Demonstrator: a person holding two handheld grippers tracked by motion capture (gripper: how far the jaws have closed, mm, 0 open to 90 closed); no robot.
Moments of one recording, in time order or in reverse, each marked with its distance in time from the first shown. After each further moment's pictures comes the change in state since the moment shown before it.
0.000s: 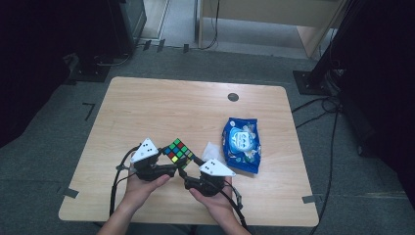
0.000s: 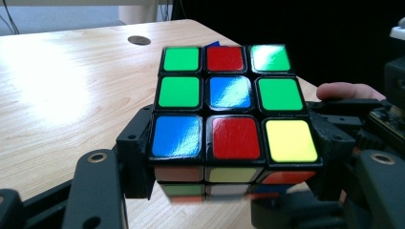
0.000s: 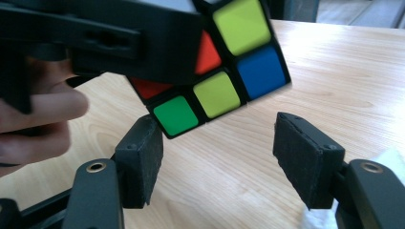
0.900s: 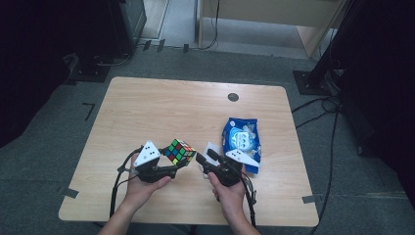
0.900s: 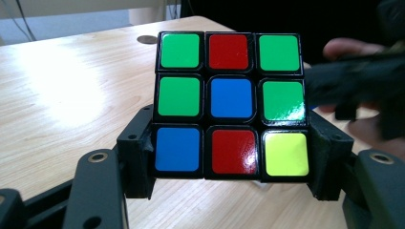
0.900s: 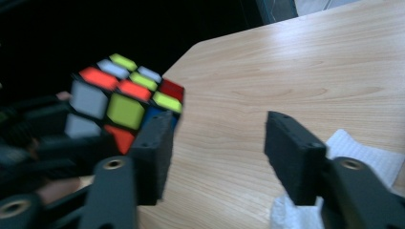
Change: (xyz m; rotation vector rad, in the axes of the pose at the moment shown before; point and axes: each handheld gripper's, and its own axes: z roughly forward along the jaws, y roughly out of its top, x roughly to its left) left arm -0.003 -0.010 0.006 0.012 0.058 0.074; right arm -0.045 0.014 -0.022 -0.089 -0.001 0.348
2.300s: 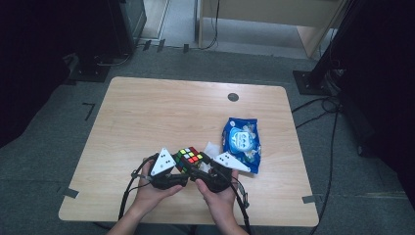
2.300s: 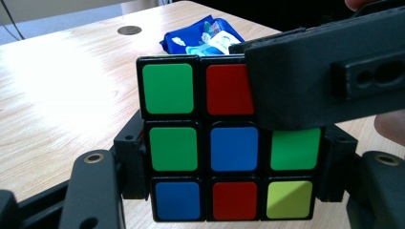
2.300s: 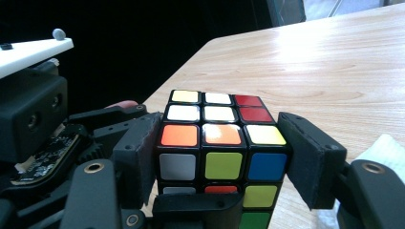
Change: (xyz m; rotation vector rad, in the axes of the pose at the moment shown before) left arm -0.026 -0.007 0.019 0.043 -0.007 0.089; right arm 0.042 -0.003 0.001 0.022 0.003 -0.061
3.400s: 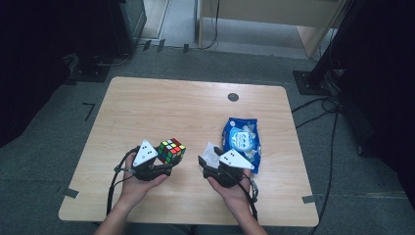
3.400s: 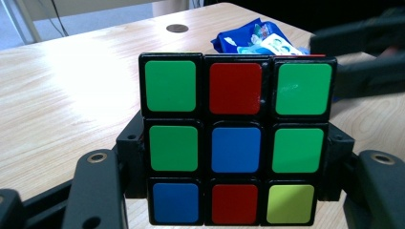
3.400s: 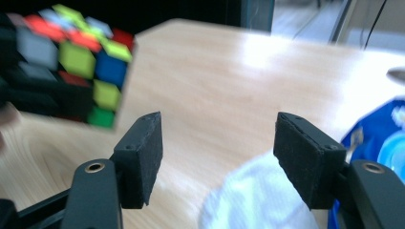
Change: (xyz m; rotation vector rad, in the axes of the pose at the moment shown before) left arm 0.041 -0.003 -0.024 -0.009 0.099 -0.057; right arm -0.040 0.001 -0.003 0.057 -0.141 -0.313
